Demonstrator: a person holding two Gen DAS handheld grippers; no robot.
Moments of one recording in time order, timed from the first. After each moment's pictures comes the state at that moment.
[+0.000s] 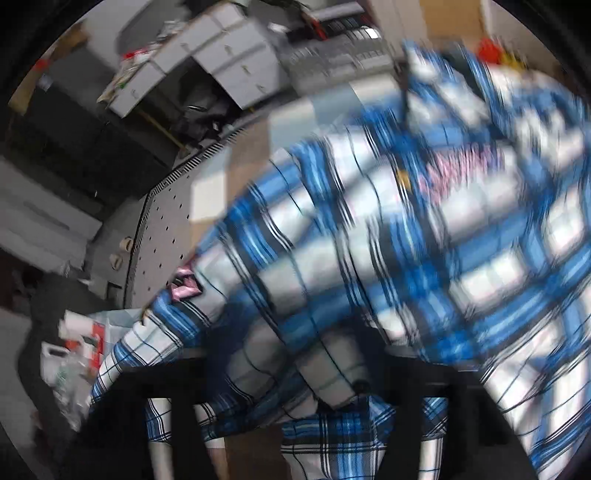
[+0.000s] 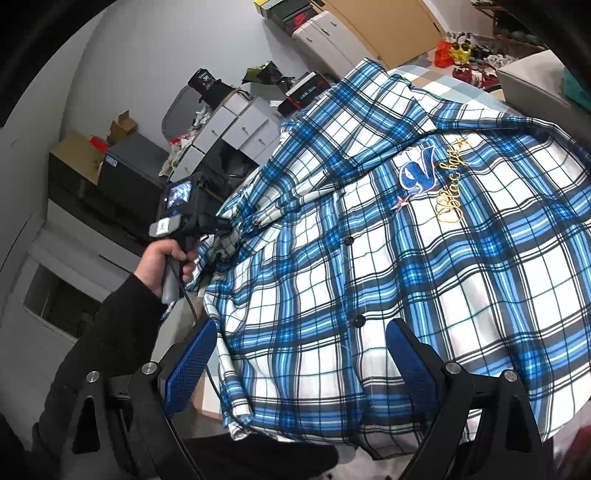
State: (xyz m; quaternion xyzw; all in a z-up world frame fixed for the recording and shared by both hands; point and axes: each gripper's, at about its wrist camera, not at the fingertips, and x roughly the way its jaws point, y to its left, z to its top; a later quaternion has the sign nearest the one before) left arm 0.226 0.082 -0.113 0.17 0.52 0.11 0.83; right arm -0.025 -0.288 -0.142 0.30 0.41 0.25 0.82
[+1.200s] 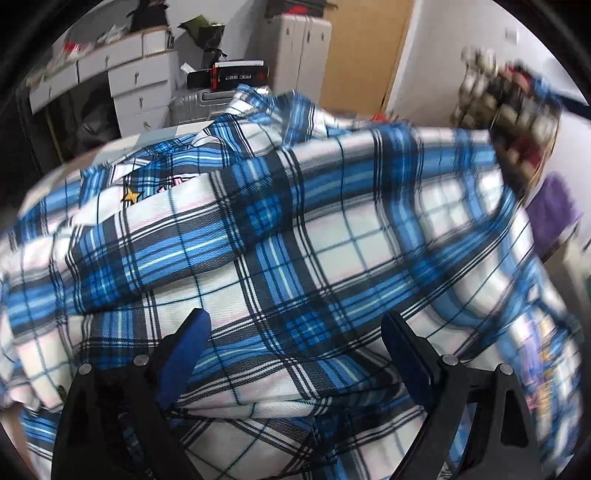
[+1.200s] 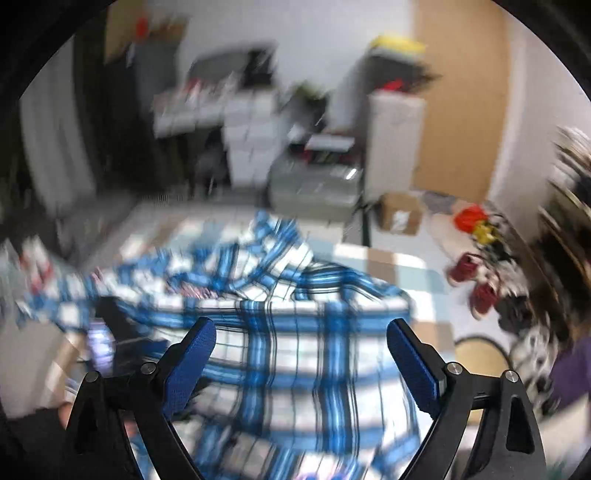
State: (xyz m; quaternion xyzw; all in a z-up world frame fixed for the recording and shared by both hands) left arm 0.225 0.049 -0.168 -0.03 0.44 -0.16 0.88; right arm 0.292 -0.204 -0.023 -0.12 0.36 0.20 0.90
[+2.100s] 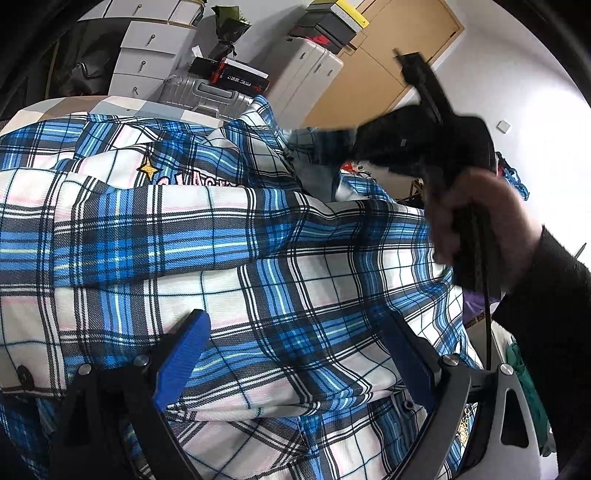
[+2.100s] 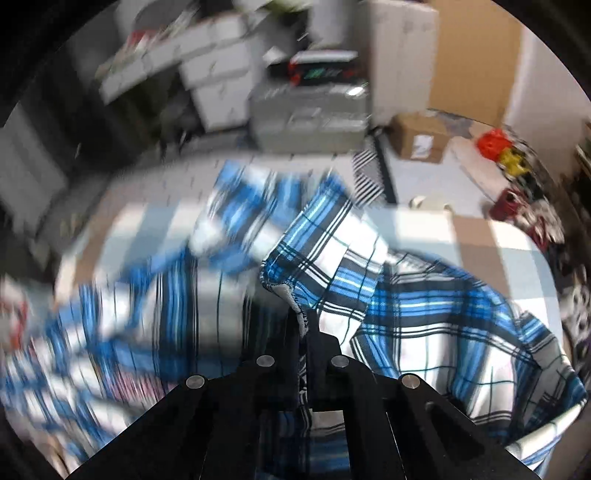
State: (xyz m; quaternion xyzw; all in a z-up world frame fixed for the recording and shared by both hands) left arm 0.206 0.082 -0.160 -0.20 0.41 -0.22 0.86; right arm 0.437 -0.139 -0.114 0.03 0.45 0.14 0.88
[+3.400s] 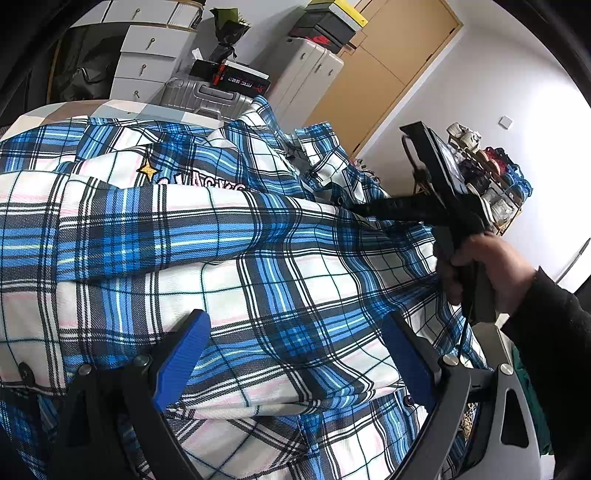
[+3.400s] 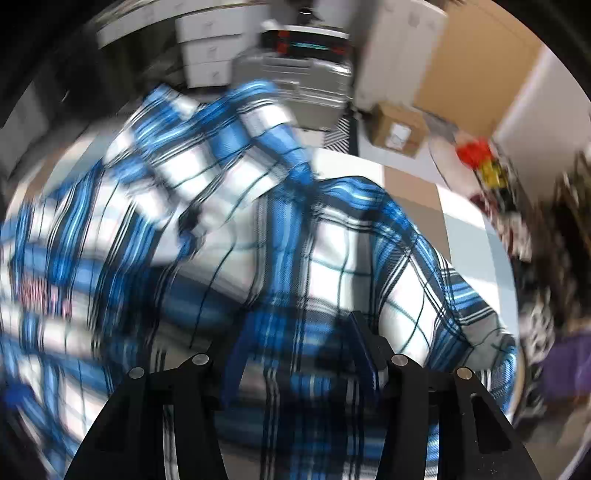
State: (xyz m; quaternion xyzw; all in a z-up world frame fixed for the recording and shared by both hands) left arm 0.191 0.072 -0.159 -0.19 0.41 -0.21 0.87; right arm 0.427 -0.194 -0.162 -0.07 0.50 0.11 0.85
